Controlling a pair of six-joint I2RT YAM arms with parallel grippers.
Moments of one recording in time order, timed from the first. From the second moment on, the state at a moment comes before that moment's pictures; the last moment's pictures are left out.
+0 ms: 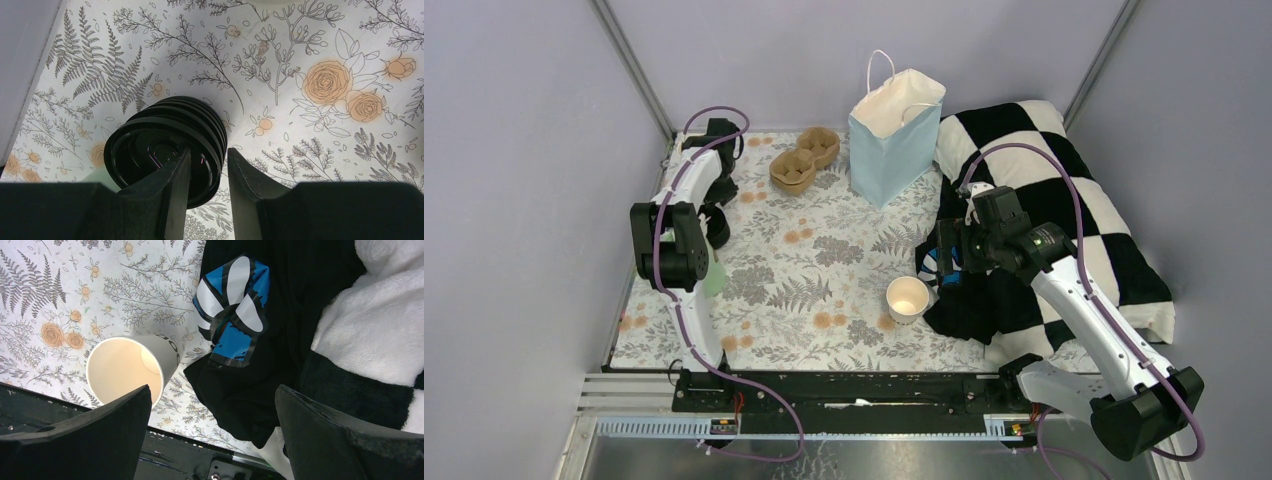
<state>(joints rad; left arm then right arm) -0.01 2.03 1.72 -0.93 -0.46 -0.56 0.44 1.09 1.08 -0.95 0.01 0.25</state>
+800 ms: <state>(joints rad) -0.01 2.03 1.71 -0.92 -0.45 -0.56 0.44 1.09 1.08 -0.95 0.01 0.25</state>
